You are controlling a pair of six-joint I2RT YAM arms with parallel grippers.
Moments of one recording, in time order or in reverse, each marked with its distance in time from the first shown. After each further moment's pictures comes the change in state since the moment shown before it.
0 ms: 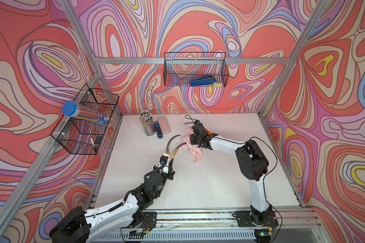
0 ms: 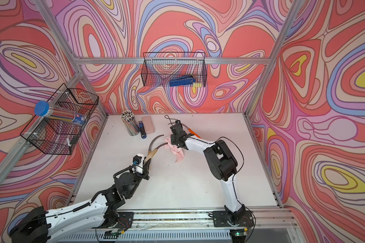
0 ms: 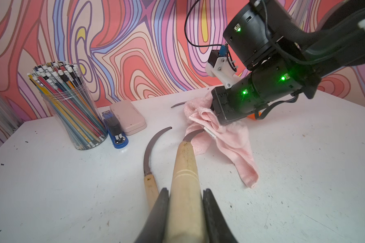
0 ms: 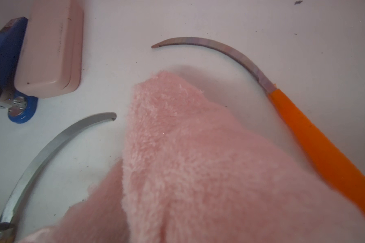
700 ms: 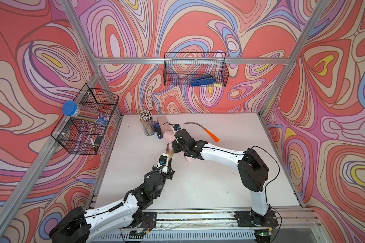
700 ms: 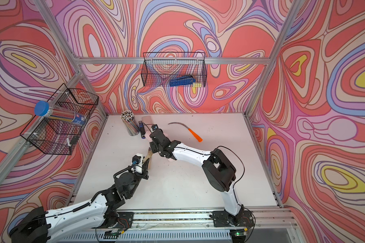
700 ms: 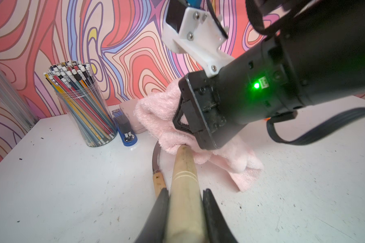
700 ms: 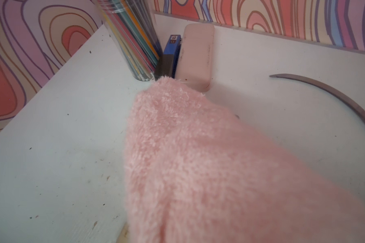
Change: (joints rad) left arm 0.000 -0.001 0.000 -0.010 -0.050 0.006; right arm 0.257 -0.074 0.057 0.008 -0.010 -0.039
